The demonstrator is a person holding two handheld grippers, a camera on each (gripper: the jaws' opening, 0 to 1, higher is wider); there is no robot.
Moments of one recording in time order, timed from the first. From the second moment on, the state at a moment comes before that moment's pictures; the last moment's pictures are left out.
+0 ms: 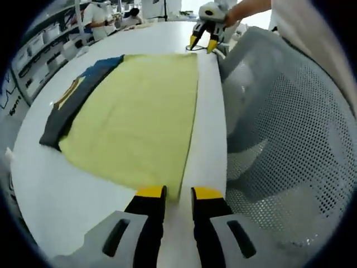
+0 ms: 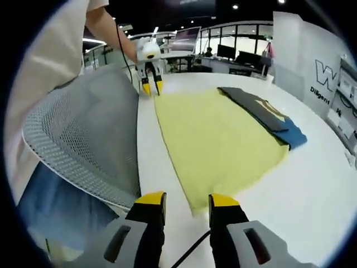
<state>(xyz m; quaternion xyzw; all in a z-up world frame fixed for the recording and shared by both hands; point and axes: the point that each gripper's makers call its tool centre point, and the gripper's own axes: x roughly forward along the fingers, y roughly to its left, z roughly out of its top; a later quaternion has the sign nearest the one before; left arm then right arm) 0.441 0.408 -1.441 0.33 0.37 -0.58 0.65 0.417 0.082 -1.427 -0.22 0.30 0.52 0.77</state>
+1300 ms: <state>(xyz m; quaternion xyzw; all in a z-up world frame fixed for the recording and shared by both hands) 0.455 0.412 -1.442 0.38 0.33 -0.58 0.64 0.430 0.071 -1.444 -0.33 0.29 0.53 0.72</state>
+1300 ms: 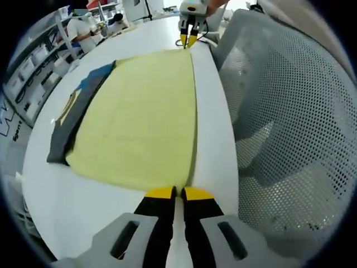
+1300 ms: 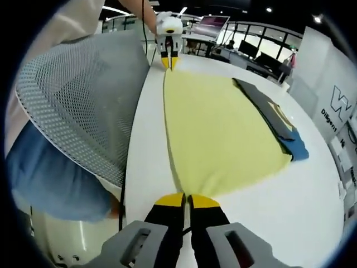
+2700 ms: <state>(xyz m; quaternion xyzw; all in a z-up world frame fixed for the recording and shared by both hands) 0.454 0.419 -1.444 0.36 0.34 -0.54 0.68 0.434 0.067 -1.446 -0.29 0.32 0.48 0.76</state>
